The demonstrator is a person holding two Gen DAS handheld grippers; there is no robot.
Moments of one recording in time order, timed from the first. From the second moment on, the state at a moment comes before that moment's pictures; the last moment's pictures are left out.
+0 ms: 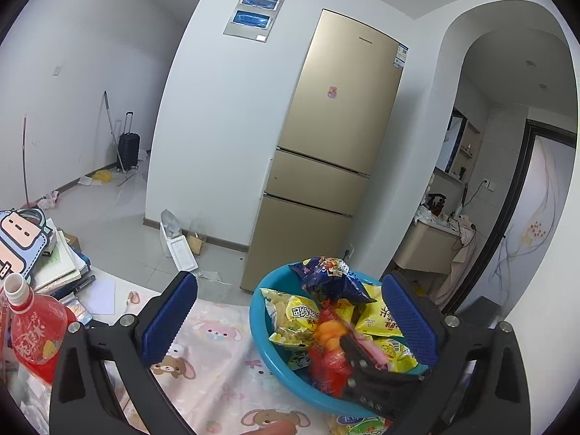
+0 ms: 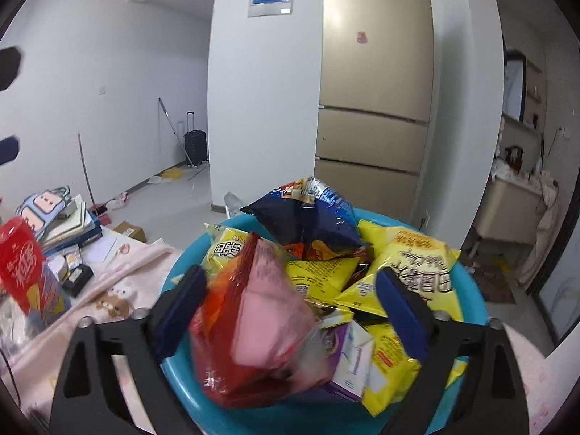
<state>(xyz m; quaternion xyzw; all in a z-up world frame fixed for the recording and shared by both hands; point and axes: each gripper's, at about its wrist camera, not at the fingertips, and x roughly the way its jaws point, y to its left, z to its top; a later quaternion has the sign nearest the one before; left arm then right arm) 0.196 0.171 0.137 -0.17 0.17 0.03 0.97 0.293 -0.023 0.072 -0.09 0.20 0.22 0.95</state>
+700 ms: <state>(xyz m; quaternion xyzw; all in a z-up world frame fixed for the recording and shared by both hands) 0.191 0.113 0.151 -0.13 0.17 -0.03 0.98 0.202 -0.180 0.084 -0.01 0.19 0.20 0.96</state>
